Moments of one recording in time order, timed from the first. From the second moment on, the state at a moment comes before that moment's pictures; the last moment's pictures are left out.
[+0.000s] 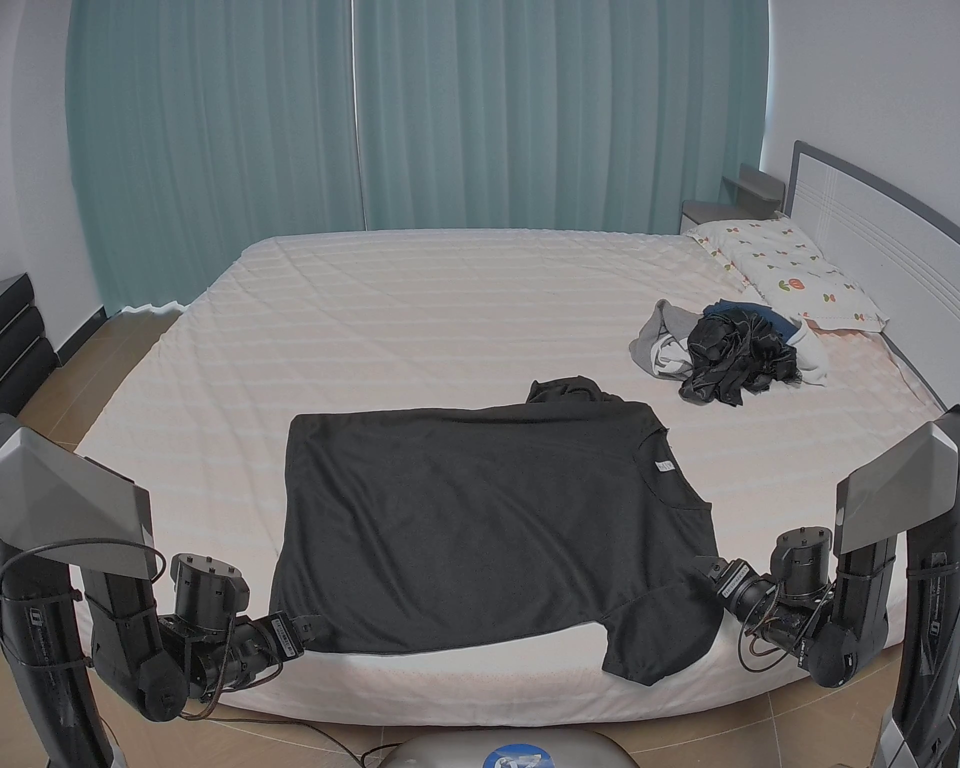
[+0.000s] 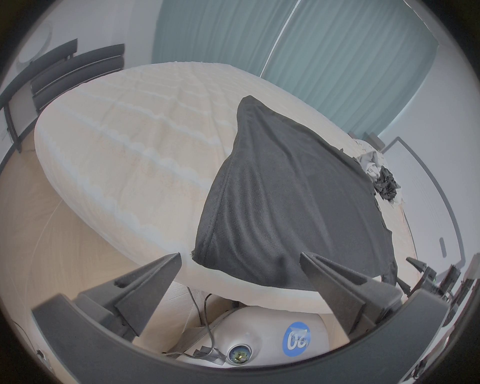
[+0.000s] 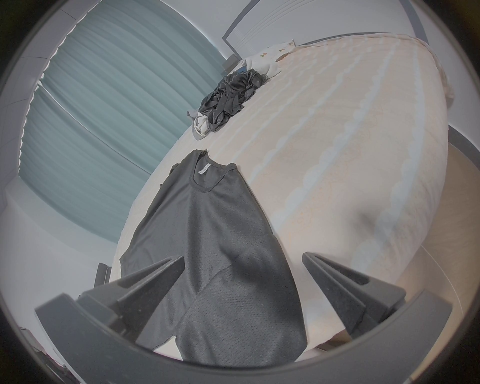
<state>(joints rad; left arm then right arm) -0.26 2.18 -0.14 -1.25 0.07 -0.63 0.25 2.35 -0.22 -1.55 -0.13 0.92</state>
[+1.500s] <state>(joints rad) -0.21 2.23 -0.11 -1.25 0.27 -0.49 0.29 2.35 -0.14 -1.55 0.00 0.87</state>
